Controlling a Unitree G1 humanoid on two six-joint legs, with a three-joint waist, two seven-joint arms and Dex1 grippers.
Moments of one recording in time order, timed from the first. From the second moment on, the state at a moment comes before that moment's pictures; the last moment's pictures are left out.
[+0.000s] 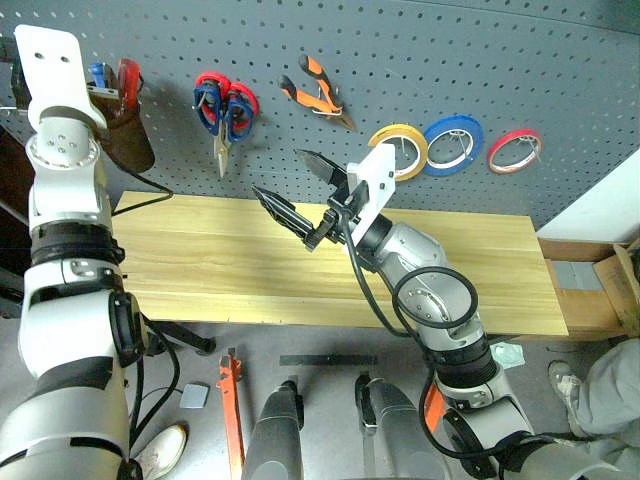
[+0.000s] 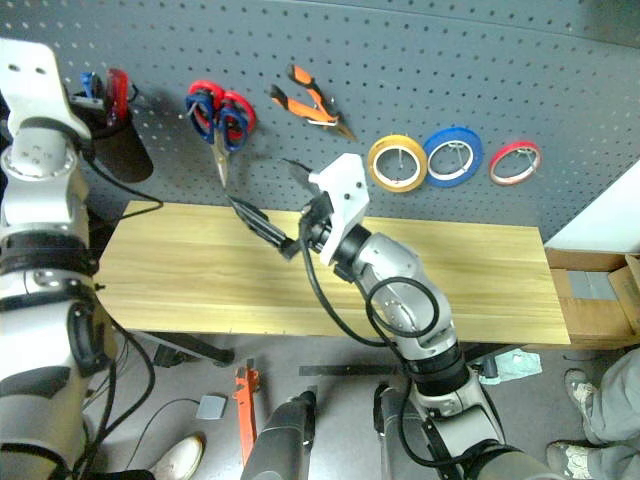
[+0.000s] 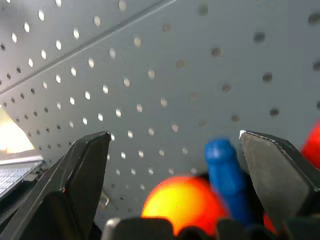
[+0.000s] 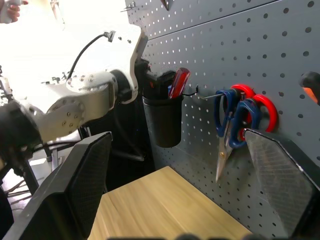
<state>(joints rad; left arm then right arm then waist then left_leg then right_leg) -1.07 0.71 0.23 0.79 0.07 0.04 0.00 -0.65 0.04 0.23 -0.19 0.33 0.38 0.45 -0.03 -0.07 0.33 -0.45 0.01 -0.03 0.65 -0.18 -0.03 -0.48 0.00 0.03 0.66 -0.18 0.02</state>
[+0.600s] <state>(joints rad) -0.70 0.53 0.30 -0.08 0.00 0.49 0.07 -0.65 0.04 0.23 -0.19 0.33 0.38 0.46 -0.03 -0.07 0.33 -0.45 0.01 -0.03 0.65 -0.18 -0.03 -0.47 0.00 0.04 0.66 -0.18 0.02</state>
